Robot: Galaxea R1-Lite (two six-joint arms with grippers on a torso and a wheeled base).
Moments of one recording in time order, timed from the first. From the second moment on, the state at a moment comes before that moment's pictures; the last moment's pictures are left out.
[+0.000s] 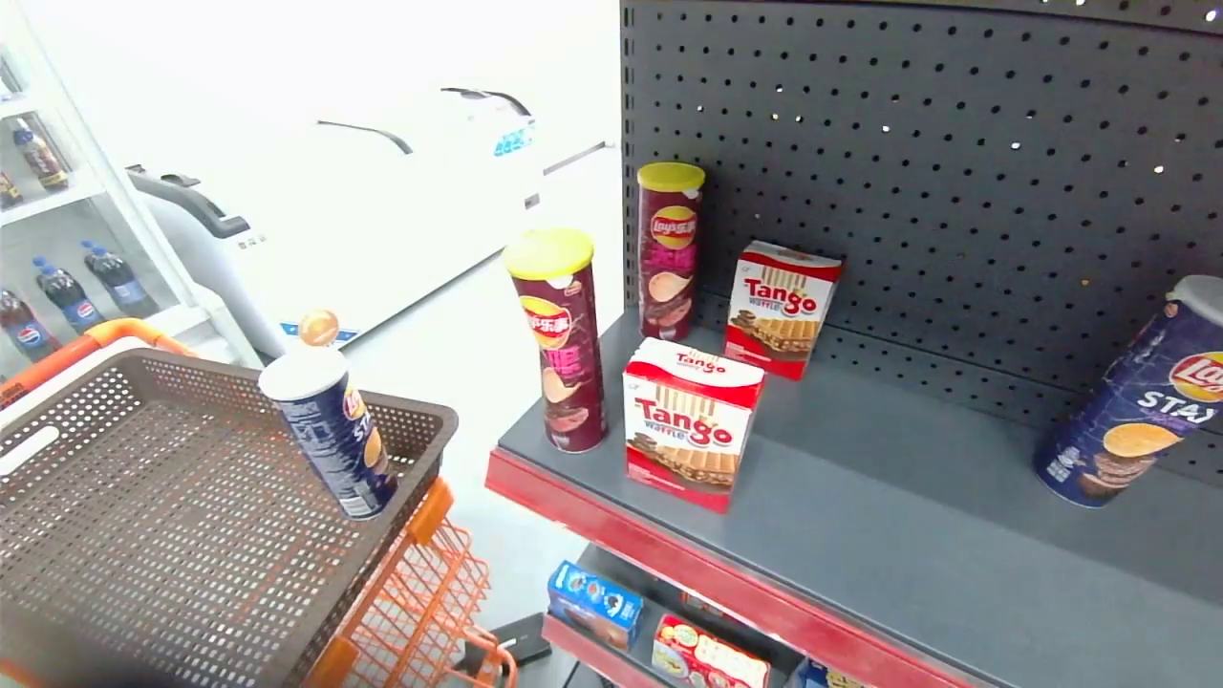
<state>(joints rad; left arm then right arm) 0.00 0.00 0.00 0.00 -0.06 0.02 0.00 0.00 0.00 0.00 0.02 -0.01</state>
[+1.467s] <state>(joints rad) 0.05 1.07 -0.44 -0.36 -0.03 0.05 0.00 0.00 0.00 0.00 0.02 -0.01</state>
